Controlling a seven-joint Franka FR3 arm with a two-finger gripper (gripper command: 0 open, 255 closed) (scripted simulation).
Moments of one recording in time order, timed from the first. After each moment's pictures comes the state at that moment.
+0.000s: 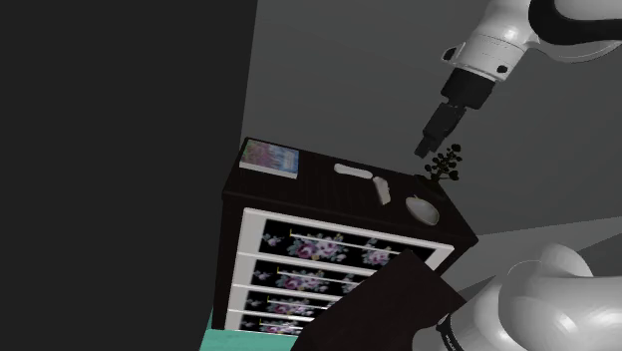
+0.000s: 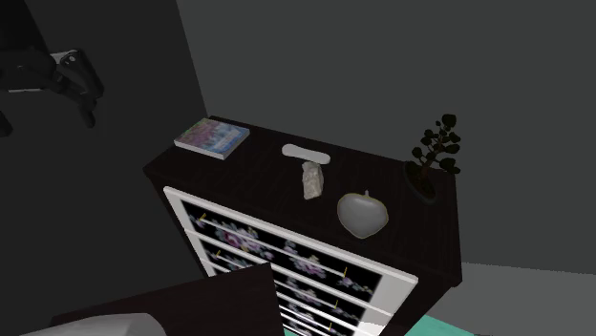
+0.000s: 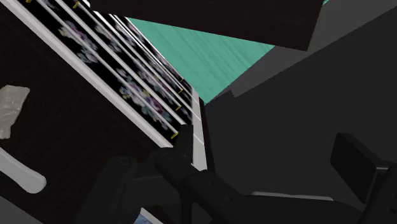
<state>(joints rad) 0.00 -0.79 -0.01 -2.36 0.10 1.54 -0.16</state>
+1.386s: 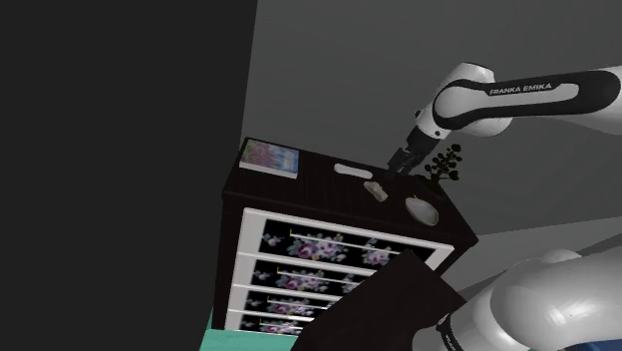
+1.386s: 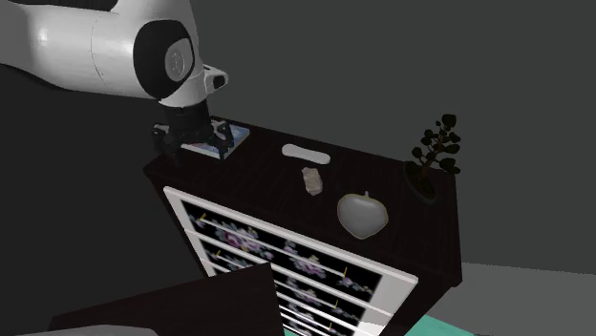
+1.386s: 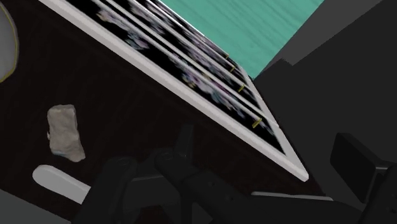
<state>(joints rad) -0.15 -0.46 -0.23 -2.57 -0.02 2.17 -0.30</state>
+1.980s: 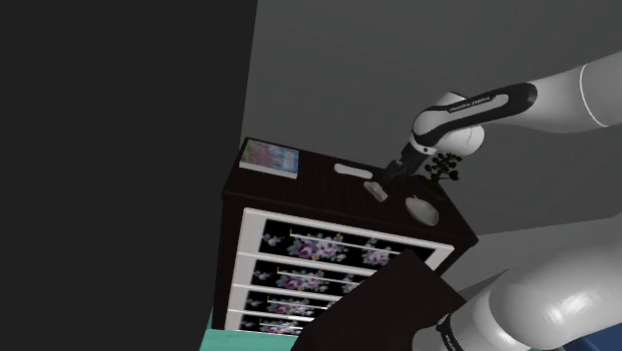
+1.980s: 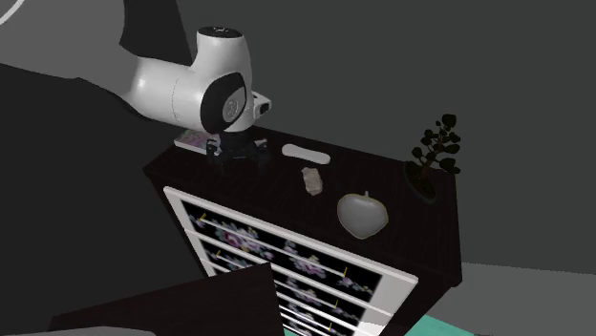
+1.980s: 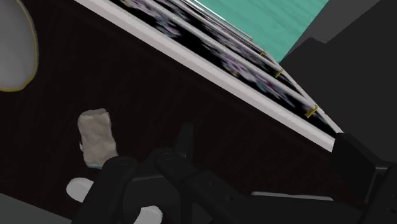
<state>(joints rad) -0.17 -0.17 -0.35 -2.52 0.05 2.46 -0.42</state>
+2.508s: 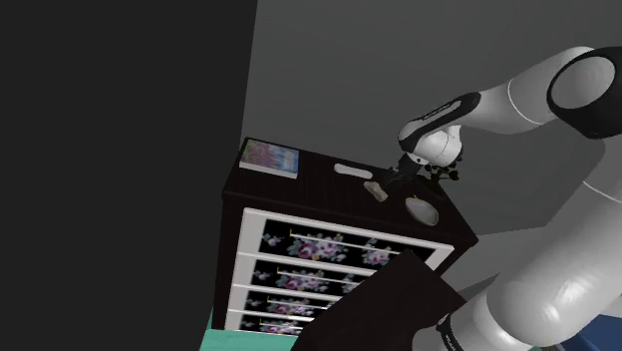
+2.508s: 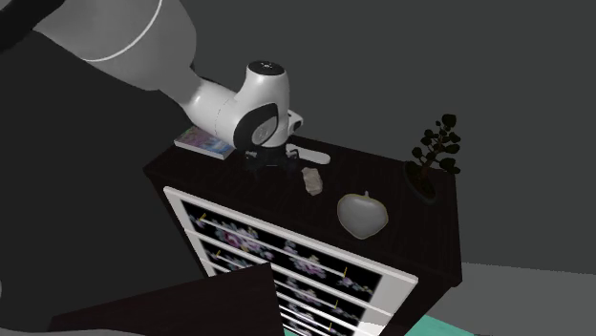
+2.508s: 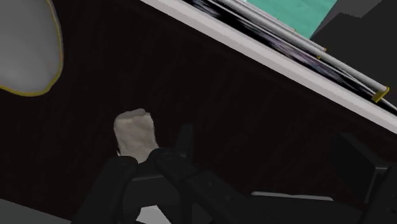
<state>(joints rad) -0.21 0.15 -0.40 -2.37 0.31 2.62 -0.64</state>
